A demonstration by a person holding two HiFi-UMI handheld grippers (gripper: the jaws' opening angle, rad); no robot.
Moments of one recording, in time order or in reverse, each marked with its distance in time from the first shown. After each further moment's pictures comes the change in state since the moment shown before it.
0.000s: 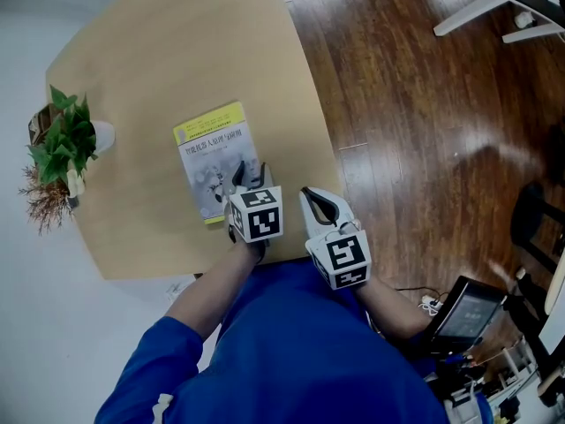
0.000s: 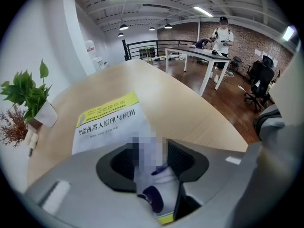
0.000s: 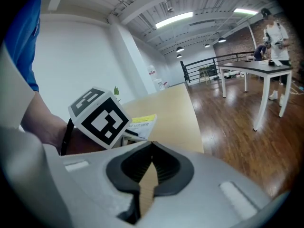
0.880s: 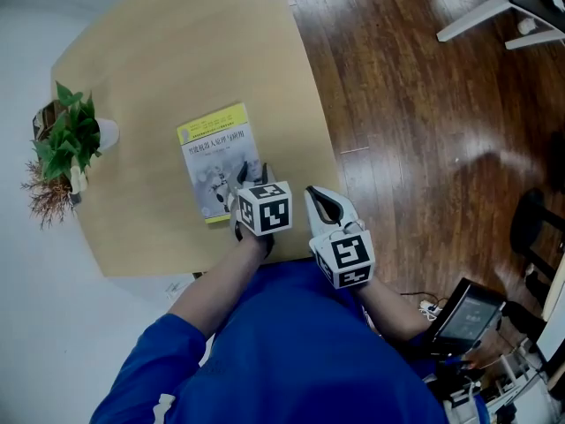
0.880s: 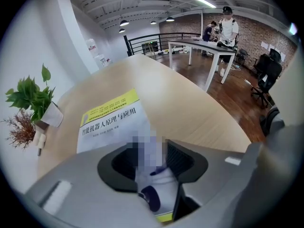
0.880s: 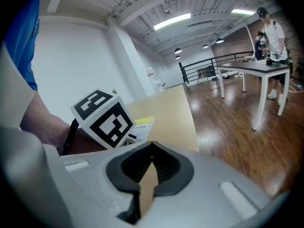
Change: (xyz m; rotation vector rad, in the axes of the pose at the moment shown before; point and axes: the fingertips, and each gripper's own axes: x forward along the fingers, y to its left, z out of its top) left arm 0.006 0.002 -0.003 0.006 0.067 0.068; right arm -0.001 -0.007 0.003 0.015 -0.019 -0.011
